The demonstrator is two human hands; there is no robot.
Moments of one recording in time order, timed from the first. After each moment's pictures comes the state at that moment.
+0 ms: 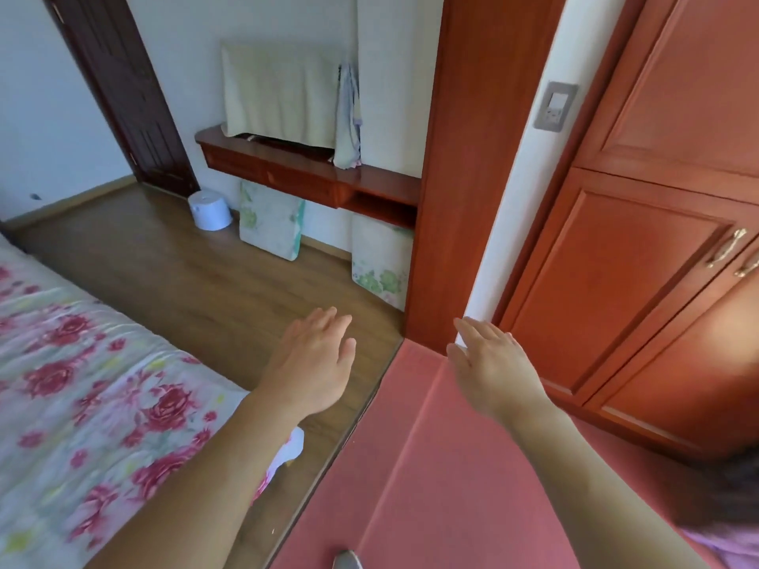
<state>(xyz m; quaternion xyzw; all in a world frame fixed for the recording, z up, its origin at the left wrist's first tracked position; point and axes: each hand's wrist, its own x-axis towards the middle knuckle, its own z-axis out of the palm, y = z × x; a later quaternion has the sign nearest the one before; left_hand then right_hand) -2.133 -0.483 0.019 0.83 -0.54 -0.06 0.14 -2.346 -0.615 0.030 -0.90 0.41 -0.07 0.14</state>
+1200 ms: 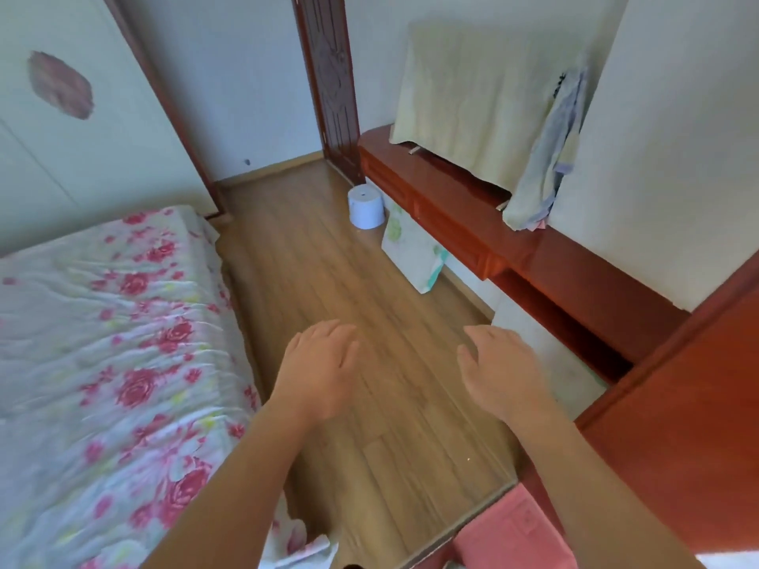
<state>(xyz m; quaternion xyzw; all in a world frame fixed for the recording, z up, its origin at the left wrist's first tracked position) -1.747 -0.828 0.005 0.96 -0.25 -0.04 0.16 -1.844 -1.060 -0.004 -0.96 0.19 -0.01 0.18</state>
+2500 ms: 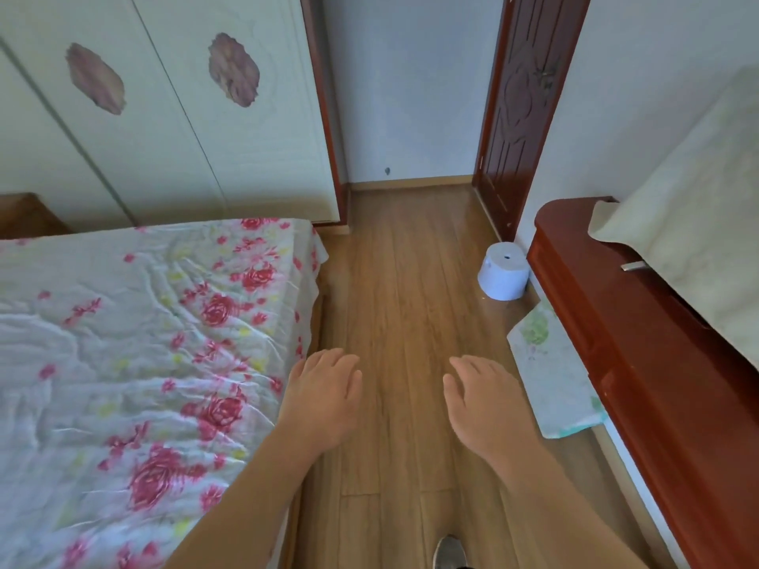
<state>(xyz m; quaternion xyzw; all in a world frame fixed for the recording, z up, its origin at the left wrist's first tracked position) -1.208 -0.789 -0.039 0.99 -0.03 -0.01 0.13 -1.205 -1.024 -0.047 -0.98 -0.06 0.01 0.18</state>
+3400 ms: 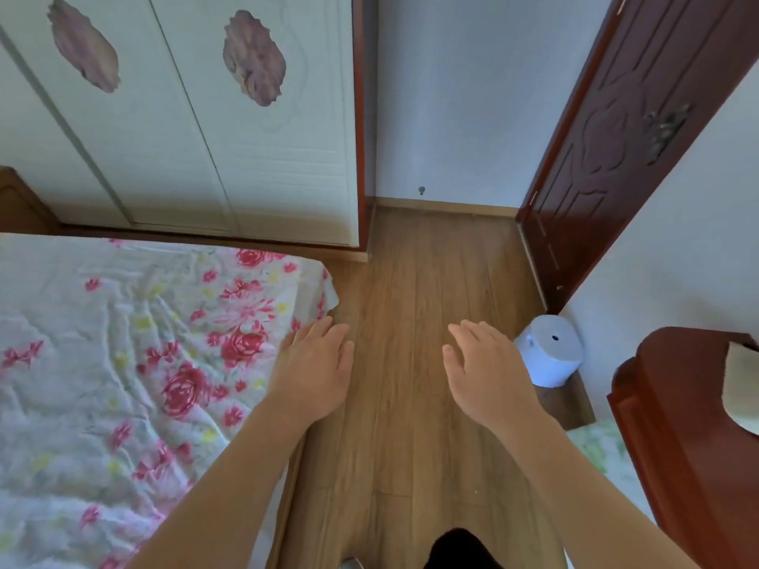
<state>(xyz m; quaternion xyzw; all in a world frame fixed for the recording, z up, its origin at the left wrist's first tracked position) -0.749 -0.677 -0.026 0.99 0.05 0.02 0.16 -0.708 -0.920 -0.013 -0.98 -0.13 0.04 0.13</state>
